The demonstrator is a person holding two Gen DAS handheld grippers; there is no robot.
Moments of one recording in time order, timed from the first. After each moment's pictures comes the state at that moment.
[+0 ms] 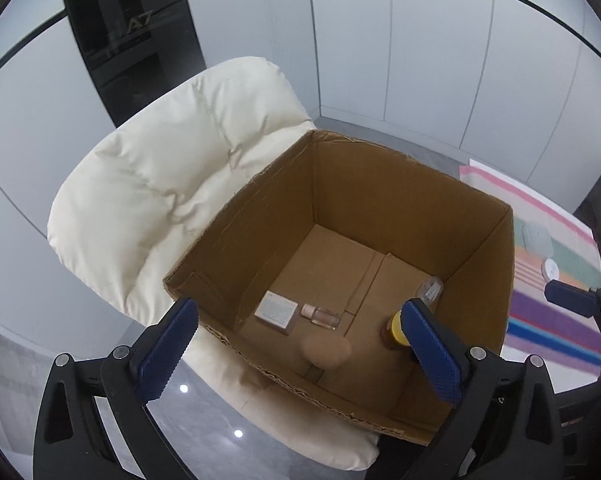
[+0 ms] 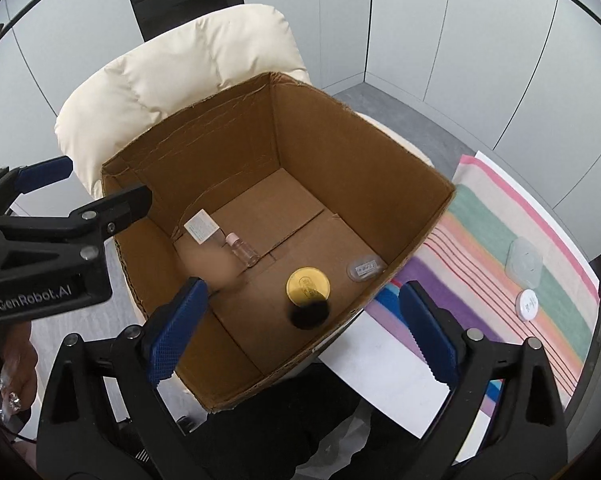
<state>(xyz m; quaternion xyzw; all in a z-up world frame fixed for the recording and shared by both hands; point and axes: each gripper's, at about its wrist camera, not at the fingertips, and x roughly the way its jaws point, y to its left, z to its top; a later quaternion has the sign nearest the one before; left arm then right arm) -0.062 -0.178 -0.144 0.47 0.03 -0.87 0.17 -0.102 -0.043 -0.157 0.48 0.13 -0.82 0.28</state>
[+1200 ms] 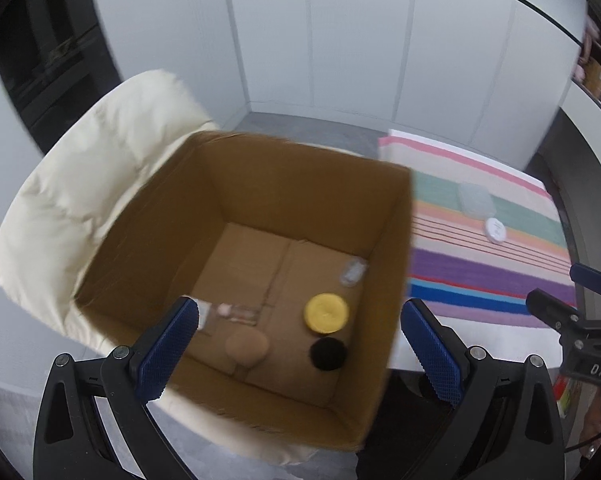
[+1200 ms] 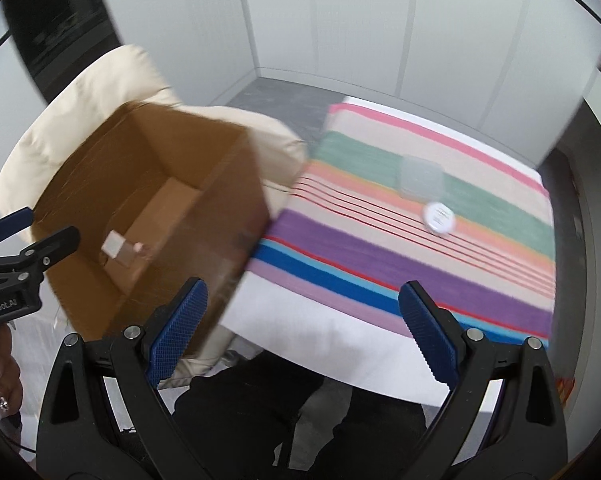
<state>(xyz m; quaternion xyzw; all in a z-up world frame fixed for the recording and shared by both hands) -0.089 -0.081 -0.154 0.49 0.00 -0.87 0.05 -0.106 0.123 -0.157 0.51 0.03 -0.85 0.11</state>
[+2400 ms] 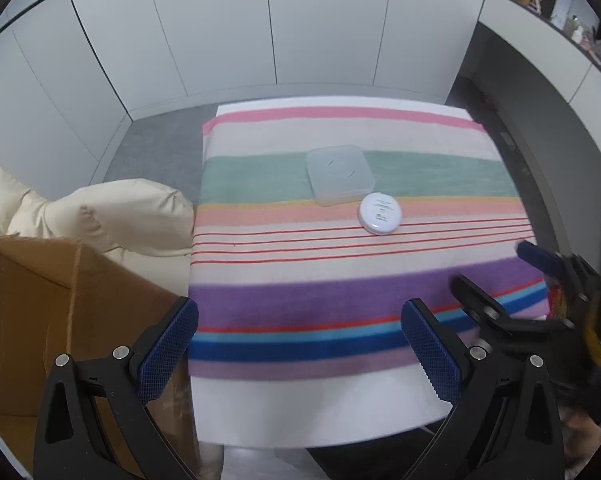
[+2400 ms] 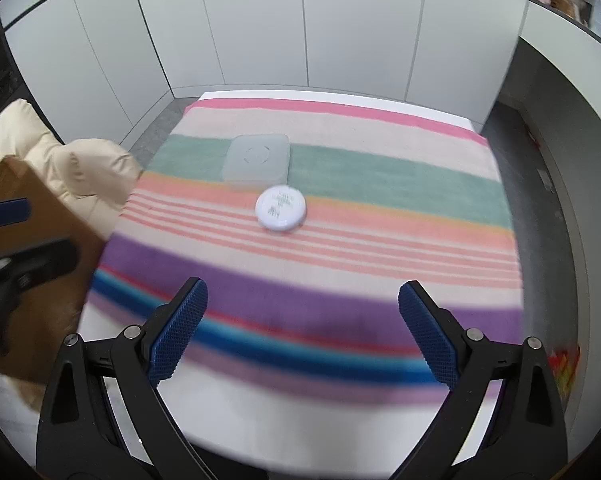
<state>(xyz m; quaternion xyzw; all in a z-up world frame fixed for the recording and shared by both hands) -0.219 0.147 -0.240 0.55 -0.07 -0.83 -0.09 -0.182 0.312 -0.264 0.49 -0.02 -0.87 0.02</state>
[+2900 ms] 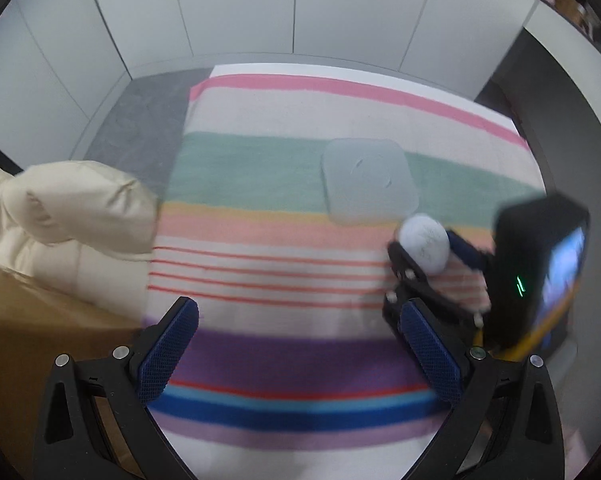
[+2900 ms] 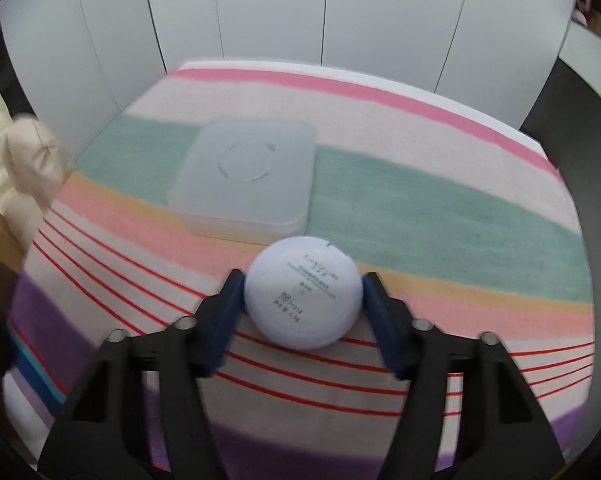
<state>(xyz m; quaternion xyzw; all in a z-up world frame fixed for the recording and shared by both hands) -0.303 0.154 -0.317 0.59 -0.01 -0.81 -0.06 -0.292 0.282 -0.372 0.49 0.02 -0.87 0.02</state>
